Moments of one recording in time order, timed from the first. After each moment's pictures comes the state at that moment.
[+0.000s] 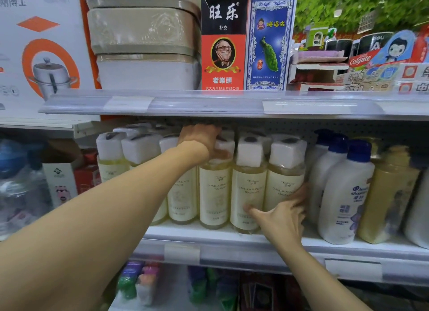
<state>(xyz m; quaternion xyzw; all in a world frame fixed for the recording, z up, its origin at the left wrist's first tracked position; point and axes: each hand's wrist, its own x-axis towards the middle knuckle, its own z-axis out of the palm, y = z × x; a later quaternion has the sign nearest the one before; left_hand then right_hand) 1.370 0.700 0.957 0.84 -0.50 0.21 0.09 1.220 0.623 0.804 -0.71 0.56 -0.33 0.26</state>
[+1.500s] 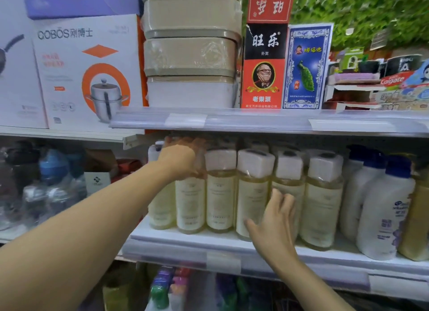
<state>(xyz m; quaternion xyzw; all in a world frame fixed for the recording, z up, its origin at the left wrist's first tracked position) 1.448 0.805 0.949 0.84 -0.50 0.21 0.07 1.266 0.717 0.828 -0.81 0.40 -0.39 0.15</state>
